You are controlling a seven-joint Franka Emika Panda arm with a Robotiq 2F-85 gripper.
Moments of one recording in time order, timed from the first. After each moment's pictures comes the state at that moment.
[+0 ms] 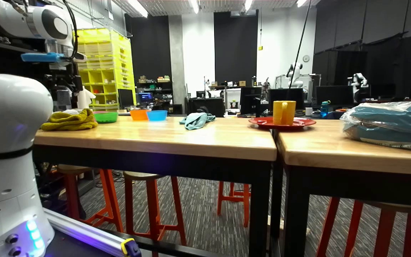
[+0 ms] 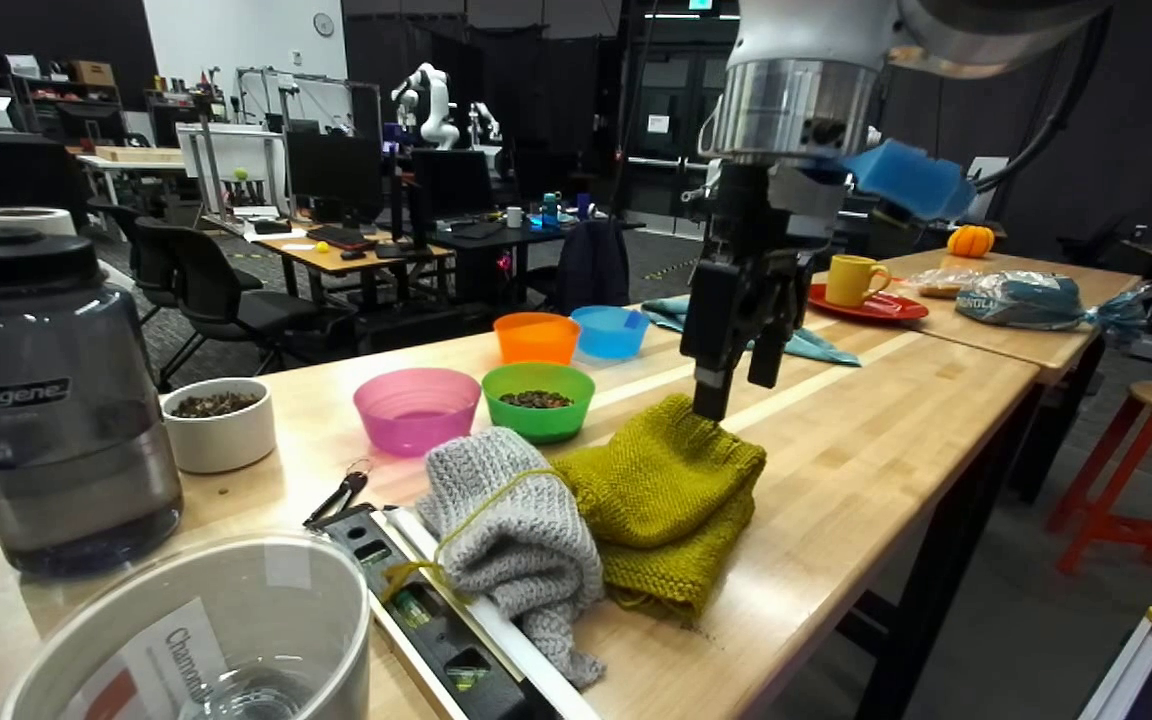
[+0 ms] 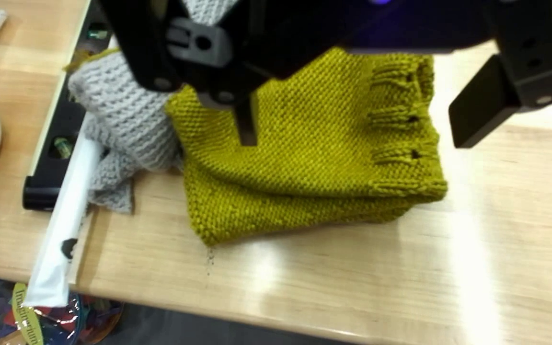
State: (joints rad) arm 0.31 -0.47 0.30 -2.37 0.20 1.93 0.24
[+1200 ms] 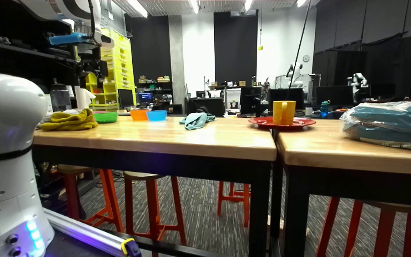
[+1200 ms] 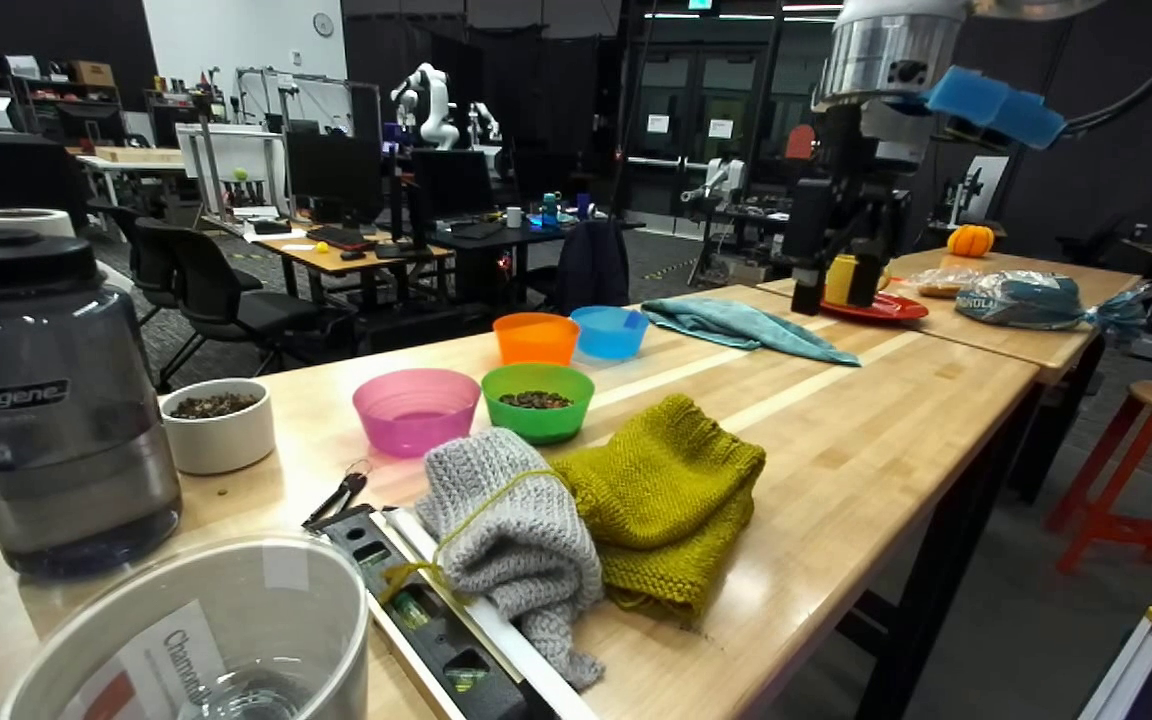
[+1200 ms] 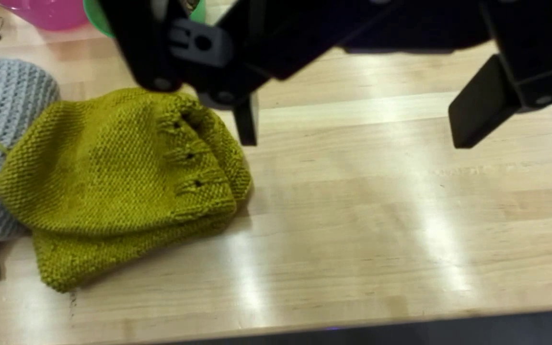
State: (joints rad) arm 0.14 -0.61 0.14 -2.37 0.13 1.74 0.20
